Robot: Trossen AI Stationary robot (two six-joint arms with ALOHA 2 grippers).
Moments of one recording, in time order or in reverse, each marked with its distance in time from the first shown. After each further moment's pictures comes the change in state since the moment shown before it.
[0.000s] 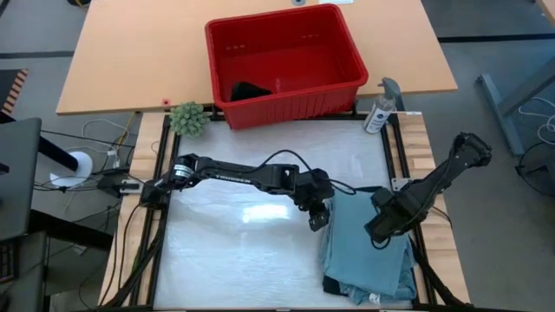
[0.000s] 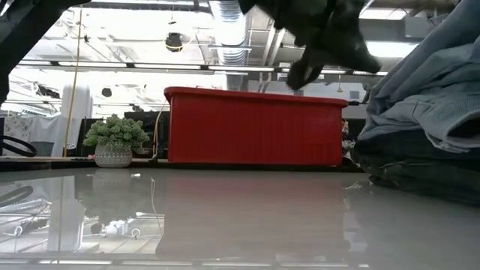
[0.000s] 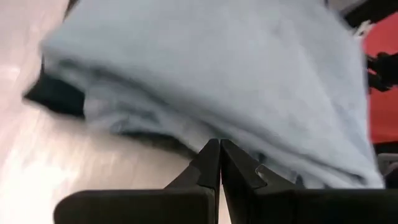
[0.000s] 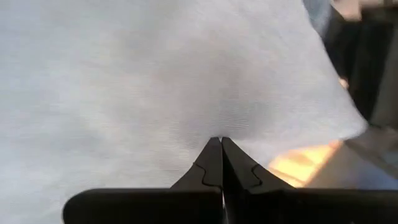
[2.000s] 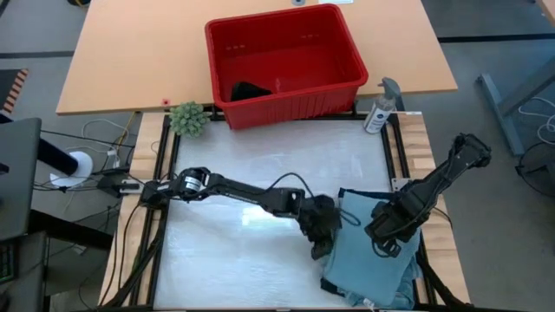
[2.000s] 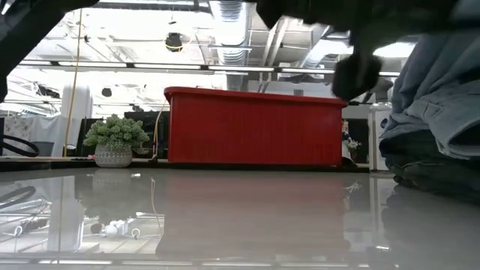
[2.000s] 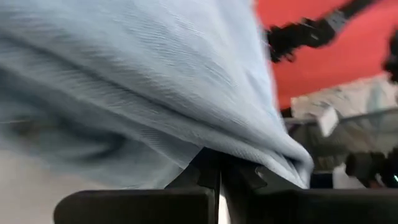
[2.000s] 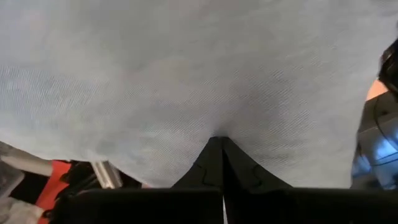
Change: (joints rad) left arm -0.104 0.121 0.026 0.255 0.312 -0.179; right arm 0.015 0.016 0.070 -0.004 -0.271 -0.351
